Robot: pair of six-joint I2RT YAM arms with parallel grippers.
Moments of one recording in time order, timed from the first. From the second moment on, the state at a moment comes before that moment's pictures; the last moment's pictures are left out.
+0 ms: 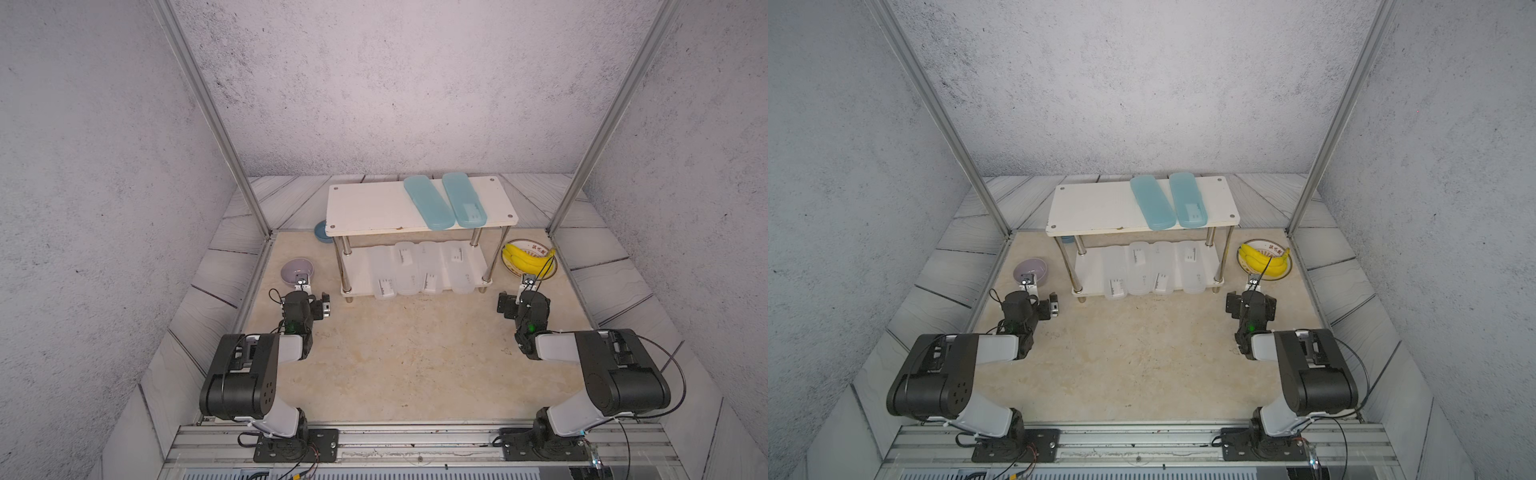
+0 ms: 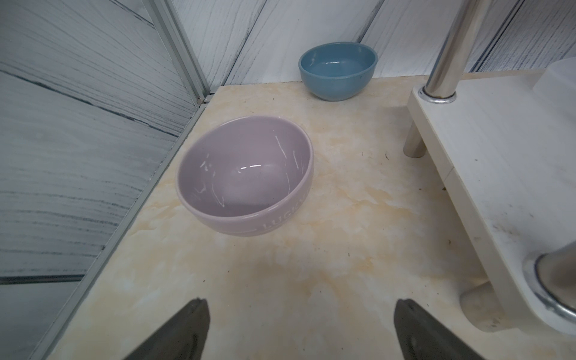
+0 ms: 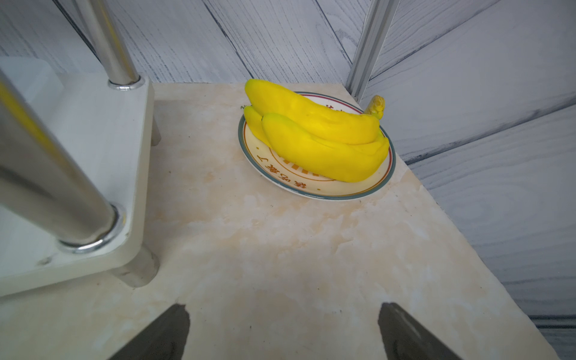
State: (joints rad) left arm -0.02 1.54 0.44 0.67 -0.15 0.03; right arm 0.08 1.55 0.43 0.67 0.32 0.02
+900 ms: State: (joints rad) left arm -0.02 1.54 0.44 0.67 -0.08 0.04; right arm 0.05 1.53 0.41 0.69 0.21 -0.01
